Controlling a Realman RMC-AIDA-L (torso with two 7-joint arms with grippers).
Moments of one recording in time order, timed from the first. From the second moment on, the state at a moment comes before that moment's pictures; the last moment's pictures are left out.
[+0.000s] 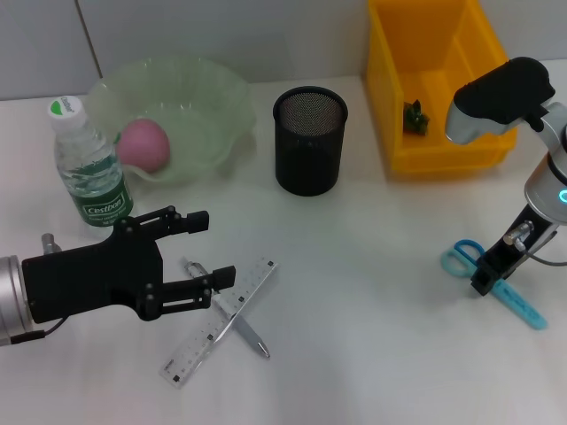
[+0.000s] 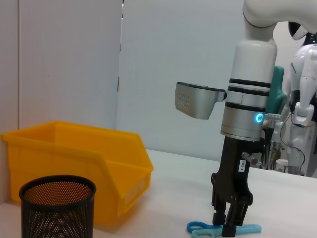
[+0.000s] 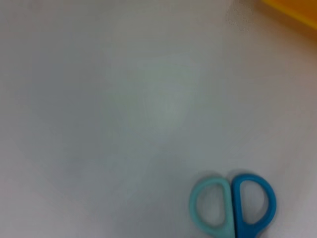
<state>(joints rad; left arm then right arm) -0.39 -2.07 1.03 0.69 1.66 1.57 -1.17 0.72 2.08 -1.24 -1.04 -2.89 -1.58 2.68</state>
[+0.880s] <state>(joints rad) -0.39 -2.07 1.02 0.69 1.66 1.57 -1.17 0.72 2.08 -1.24 -1.02 -2.89 -1.56 2.67</state>
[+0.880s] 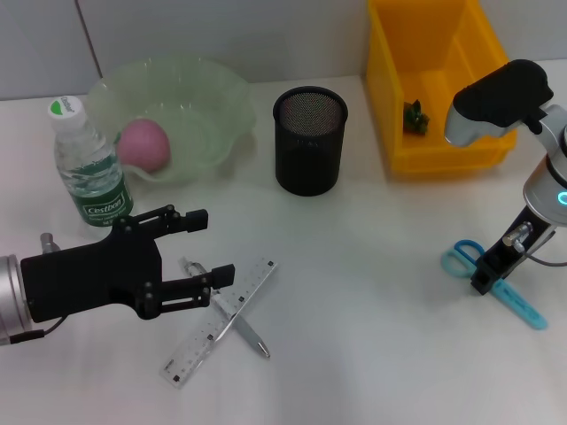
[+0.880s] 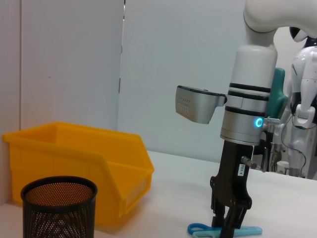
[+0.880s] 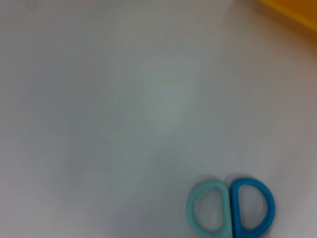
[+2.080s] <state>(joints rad) -0.39 -2.07 1.02 0.69 1.65 1.57 -1.17 0.69 2.07 -1.07 -1.49 -2.55 -1.71 2.51</state>
